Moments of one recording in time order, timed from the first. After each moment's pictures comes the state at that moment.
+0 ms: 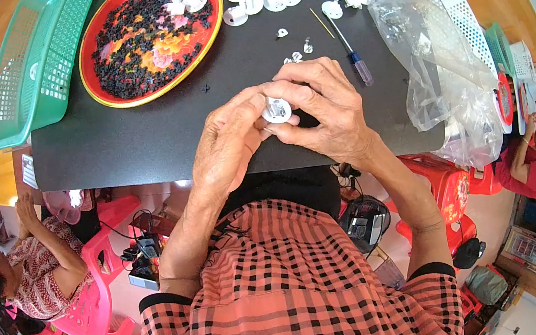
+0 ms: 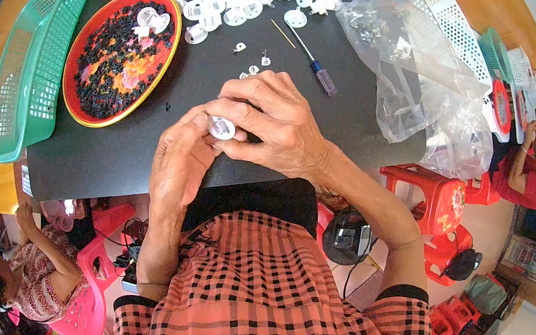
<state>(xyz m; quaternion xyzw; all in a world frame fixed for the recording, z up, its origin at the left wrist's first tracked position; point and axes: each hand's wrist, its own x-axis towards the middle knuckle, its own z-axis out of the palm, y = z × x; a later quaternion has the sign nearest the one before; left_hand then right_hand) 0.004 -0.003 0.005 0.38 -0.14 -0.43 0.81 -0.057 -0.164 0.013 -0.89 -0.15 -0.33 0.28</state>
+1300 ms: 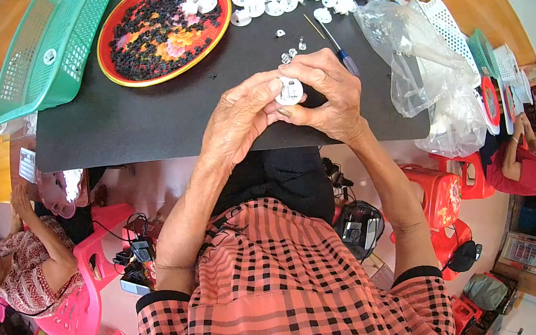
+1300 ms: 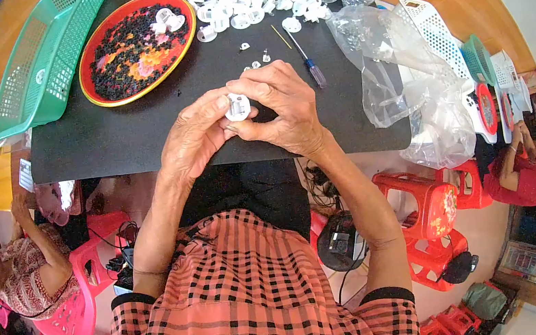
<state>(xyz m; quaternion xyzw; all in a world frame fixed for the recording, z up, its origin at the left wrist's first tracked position) 0.005 -0.006 -0.004 0.31 -0.14 -0.48 0.81 -0.067 -0.162 0.016 -0.86 -0.13 -0.38 0.32</state>
